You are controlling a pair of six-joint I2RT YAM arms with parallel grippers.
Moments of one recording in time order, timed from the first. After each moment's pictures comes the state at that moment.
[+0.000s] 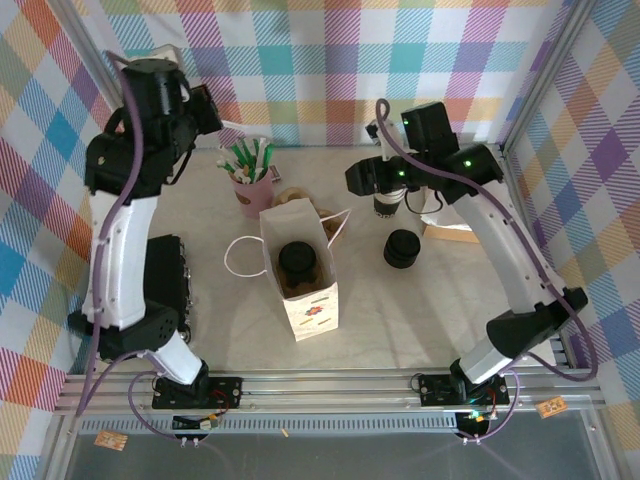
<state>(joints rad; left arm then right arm) -0.36 1.63 2.47 -1.18 -0.29 -0.43 0.50 1.56 1.92 -1.07 -0.36 0.18</state>
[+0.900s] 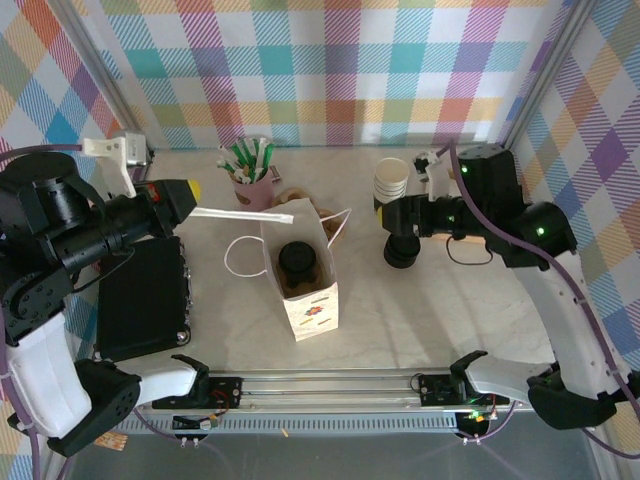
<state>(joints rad) -0.40 1.24 2.35 -1.48 0.24 -0.48 0.50 1.16 1.67 -1.14 -0.41 0.33</state>
